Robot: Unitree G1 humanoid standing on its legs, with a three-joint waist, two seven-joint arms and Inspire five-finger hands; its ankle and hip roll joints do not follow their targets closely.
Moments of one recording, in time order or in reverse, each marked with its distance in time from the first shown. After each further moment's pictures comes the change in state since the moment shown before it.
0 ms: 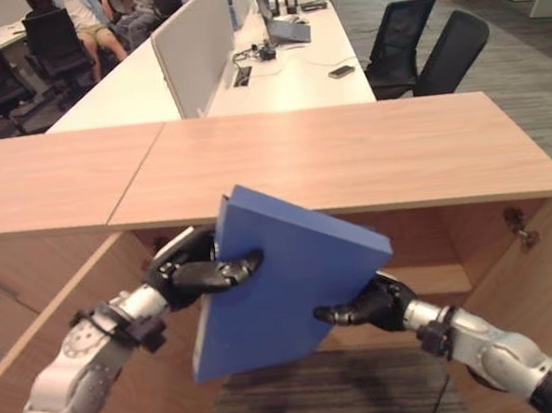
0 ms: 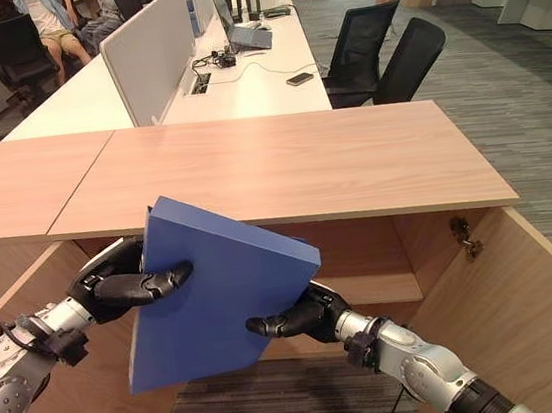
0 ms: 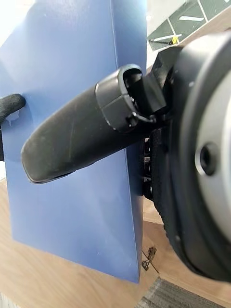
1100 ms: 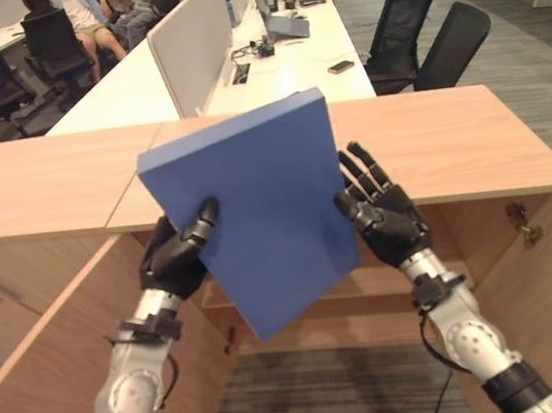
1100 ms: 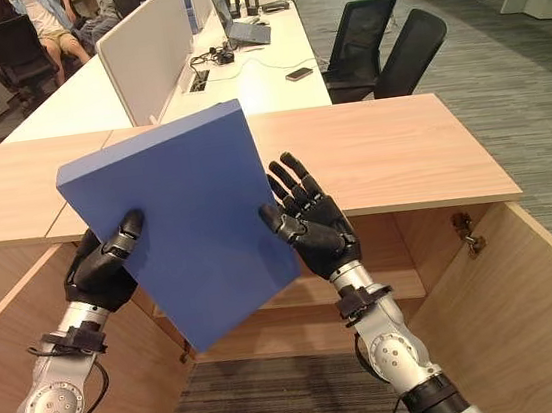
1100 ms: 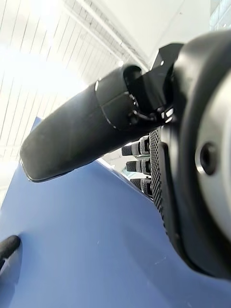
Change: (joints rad) left arm 0.011 -0.332 0.118 0.053 -0.203 -0.095 0.111; right arm -0.035 0.282 -0.214 -0.012 0.105 -0.274 -0.024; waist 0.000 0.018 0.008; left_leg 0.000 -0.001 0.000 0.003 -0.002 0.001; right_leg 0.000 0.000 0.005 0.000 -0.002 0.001
